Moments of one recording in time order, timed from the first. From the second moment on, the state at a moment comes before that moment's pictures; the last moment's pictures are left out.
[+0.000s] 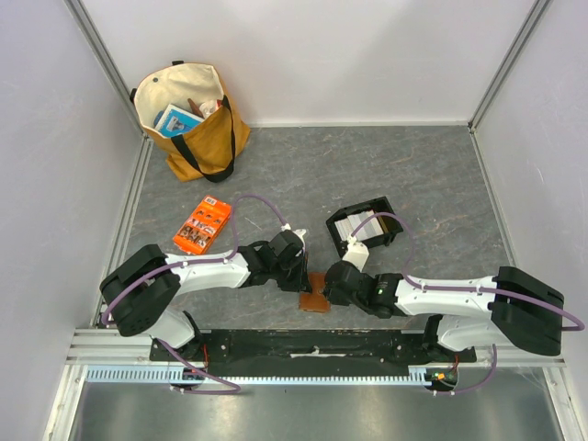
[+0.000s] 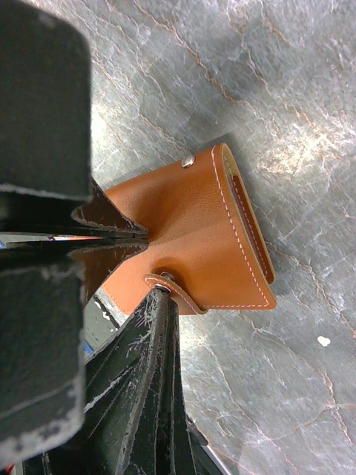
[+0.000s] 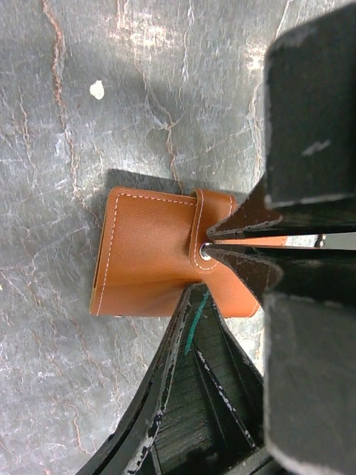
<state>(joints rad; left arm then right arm) -0.95 1.51 0.70 -0.12 0.17 -0.80 1.16 1.27 0.53 -0.15 0.37 1.16</state>
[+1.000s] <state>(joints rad) -0.94 1.50 0.70 -0.13 0.16 -0.80 1.15 1.37 0.63 -0.21 0.37 1.12</state>
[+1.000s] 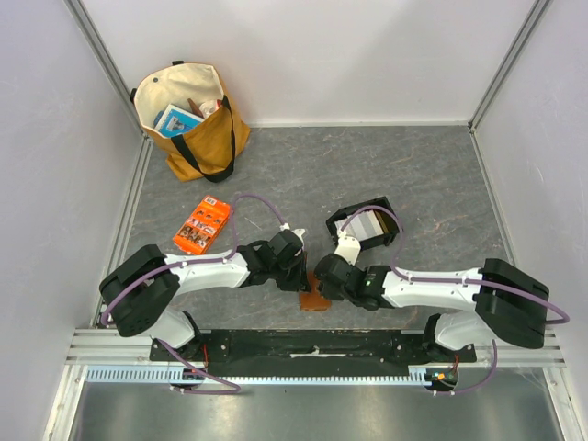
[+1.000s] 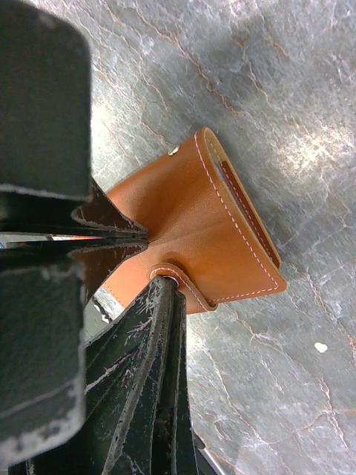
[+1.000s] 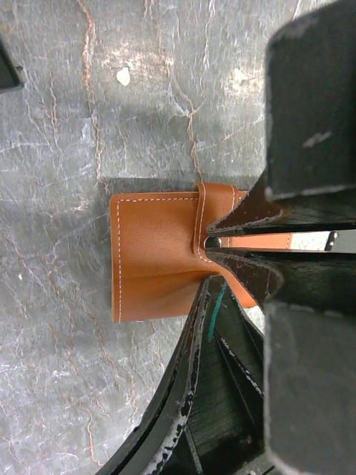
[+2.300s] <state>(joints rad) -0.94 1.50 0.69 -0.13 0.15 -0.80 1.15 1.49 0.77 -0.37 0.36 1.07</state>
